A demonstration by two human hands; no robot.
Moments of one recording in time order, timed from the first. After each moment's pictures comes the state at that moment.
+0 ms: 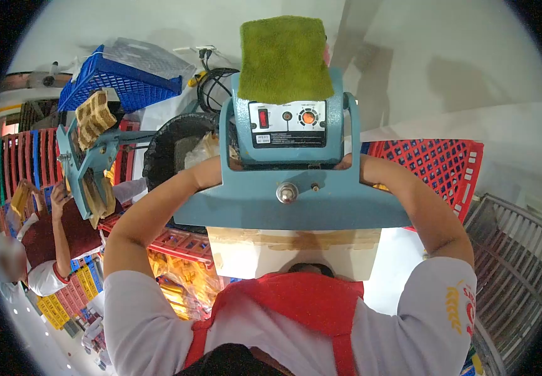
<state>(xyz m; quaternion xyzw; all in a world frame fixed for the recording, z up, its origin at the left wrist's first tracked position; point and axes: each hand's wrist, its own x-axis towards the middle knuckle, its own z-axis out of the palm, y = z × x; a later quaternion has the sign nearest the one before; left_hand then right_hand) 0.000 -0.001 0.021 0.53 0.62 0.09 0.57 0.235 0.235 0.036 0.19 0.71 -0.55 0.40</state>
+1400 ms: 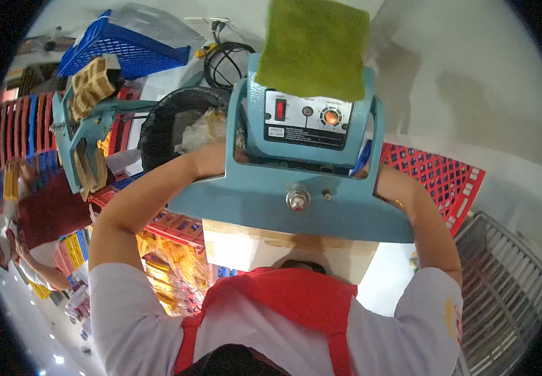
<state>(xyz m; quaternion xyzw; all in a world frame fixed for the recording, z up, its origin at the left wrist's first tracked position) 0.001 0.000 0.026 0.60 0.63 0.12 0.49 0.237 0.238 0.049 0.23 0.72 -0.50 0.41</state>
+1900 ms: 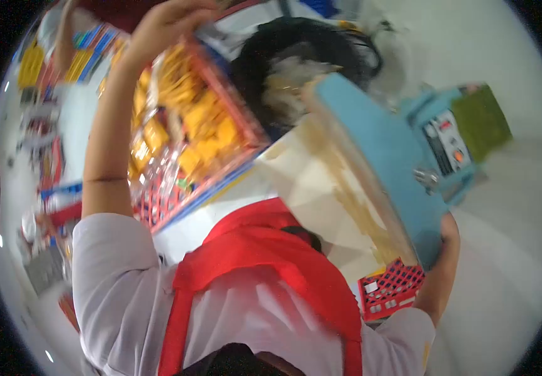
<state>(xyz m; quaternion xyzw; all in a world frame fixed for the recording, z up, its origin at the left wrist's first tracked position) 0.022 -0.299 0.216 0.27 0.91 0.32 0.03 0.265 0.258 0.026 0.32 0.73 -0.55 0.25</state>
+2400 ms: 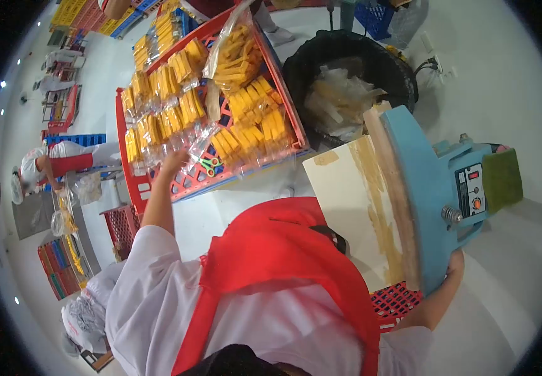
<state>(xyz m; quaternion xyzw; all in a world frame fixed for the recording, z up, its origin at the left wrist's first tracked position) 0.333 -0.566 -0.024 -0.39 0.84 0.35 0.13 0.259 0.269 0.026 0.37 0.71 -0.56 0.23</state>
